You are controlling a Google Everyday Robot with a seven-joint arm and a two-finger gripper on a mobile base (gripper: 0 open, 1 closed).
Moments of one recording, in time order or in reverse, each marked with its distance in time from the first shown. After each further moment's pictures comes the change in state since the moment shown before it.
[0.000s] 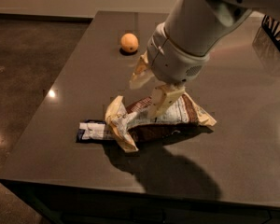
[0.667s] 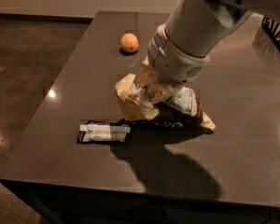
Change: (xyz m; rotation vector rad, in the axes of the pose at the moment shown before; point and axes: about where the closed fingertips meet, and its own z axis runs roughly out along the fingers) arm 0.003 0.001 0.002 -0.007 -0.004 0.005
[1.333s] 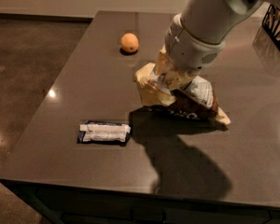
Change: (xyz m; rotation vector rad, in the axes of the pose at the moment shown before) arm 0.052 -0.011 -0.015 0.014 0.115 0.037
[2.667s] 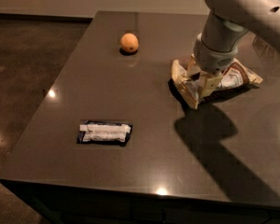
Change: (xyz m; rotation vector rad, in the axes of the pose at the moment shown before) arm 0.158 -0.011 0.060 -0.097 0.239 0.168
